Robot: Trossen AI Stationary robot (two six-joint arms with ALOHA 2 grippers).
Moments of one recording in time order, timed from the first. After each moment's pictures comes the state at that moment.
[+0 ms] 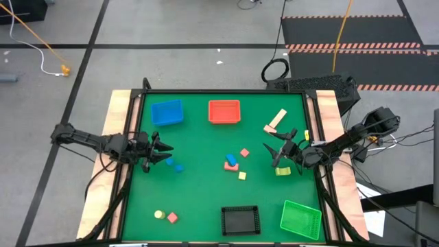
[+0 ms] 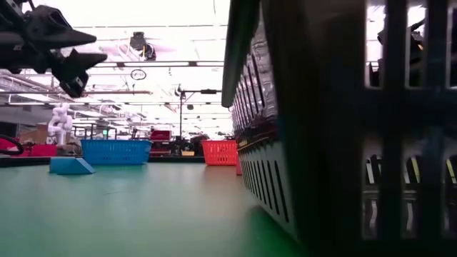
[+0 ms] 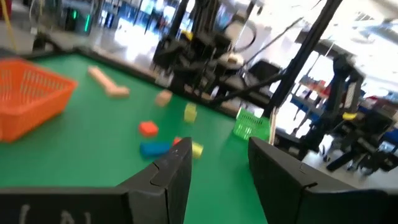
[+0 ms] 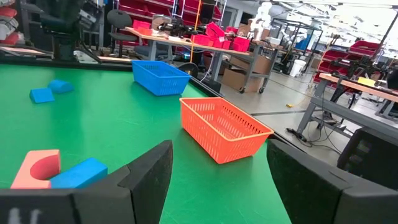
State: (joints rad) left arm -0.25 0.18 0.01 0.18 -0.18 -0.42; right arm 0.39 1.15 0.01 1.05 0.96 -0.12
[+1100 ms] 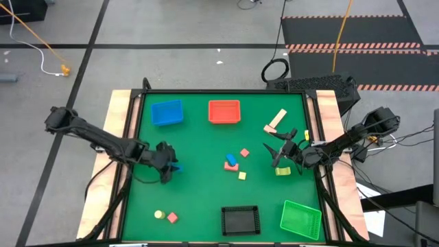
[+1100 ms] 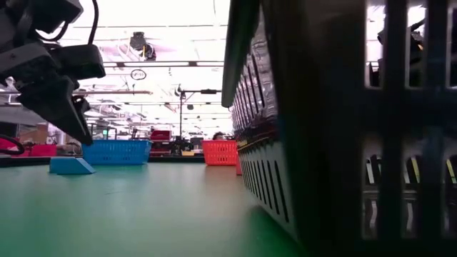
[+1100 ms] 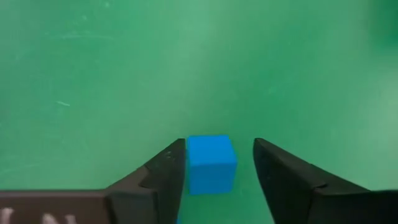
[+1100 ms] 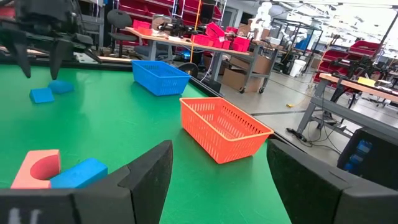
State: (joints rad) left arm -0.34 1.06 0.41 -0.30 -0.21 -0.57; right arm 0.39 1.15 0.01 1.05 0.96 -0.12
